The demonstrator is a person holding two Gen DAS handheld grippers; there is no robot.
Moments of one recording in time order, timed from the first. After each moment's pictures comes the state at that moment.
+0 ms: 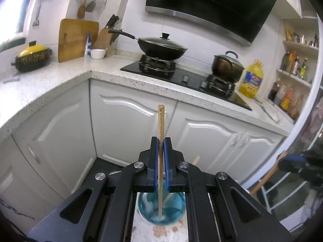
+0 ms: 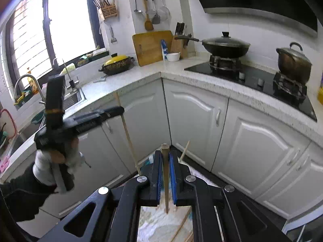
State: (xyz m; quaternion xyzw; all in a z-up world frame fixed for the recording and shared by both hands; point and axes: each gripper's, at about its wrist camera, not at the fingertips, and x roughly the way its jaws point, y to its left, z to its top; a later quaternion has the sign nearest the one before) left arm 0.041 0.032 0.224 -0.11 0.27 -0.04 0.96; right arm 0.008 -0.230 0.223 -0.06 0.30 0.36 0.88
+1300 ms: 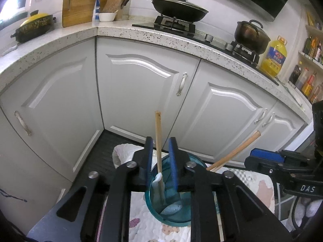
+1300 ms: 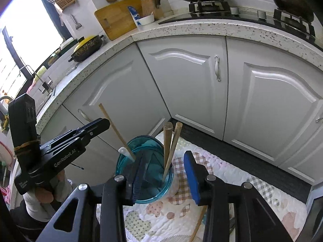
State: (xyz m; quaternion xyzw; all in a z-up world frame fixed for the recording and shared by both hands) left arm 0.079 0.021 0.122 -0.11 0.36 0.00 0.93; right arm 0.114 -0.204 0.089 0.01 0.43 0.32 0.84
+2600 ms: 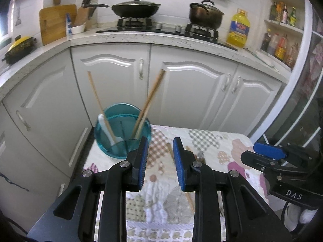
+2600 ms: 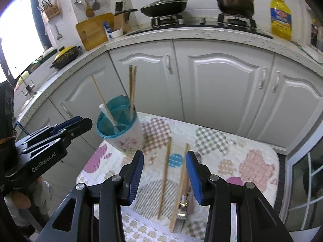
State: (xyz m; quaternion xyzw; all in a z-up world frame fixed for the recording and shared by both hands) left arm -0.036 -0.098 0.132 -0.03 0.37 -0.06 0.93; right arm -0.040 -0.300 0.081 0.01 0.39 0.19 0.90
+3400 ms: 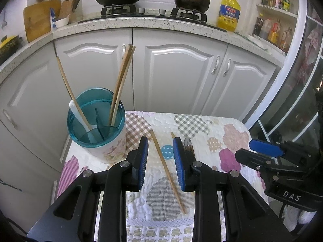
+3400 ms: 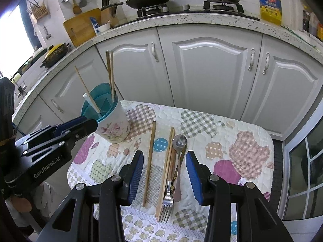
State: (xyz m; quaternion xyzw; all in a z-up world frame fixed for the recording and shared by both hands) left arm -0.030 -0.136 0.100 -0.02 0.40 -0.09 0.91; right arm -0.040 -0.331 0.050 0.03 0.42 0.17 0.89
